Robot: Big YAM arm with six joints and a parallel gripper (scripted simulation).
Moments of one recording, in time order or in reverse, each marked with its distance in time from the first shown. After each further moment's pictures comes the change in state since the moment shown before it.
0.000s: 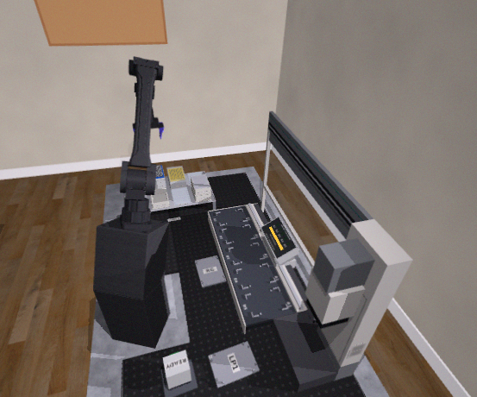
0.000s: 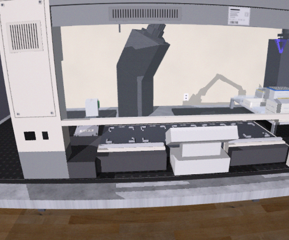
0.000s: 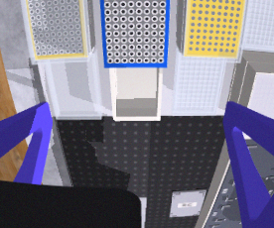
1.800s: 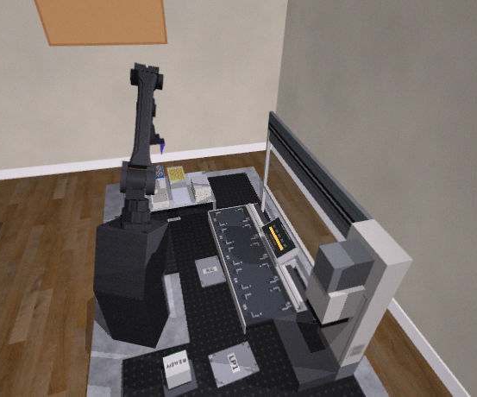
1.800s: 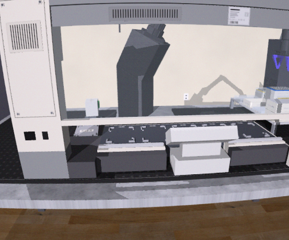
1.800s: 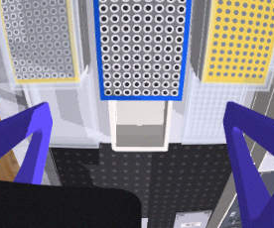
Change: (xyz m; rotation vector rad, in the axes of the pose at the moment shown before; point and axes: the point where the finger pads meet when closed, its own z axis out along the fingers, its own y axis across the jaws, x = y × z) arm 0.003 0.006 0.085 -0.004 0.013 -0.009
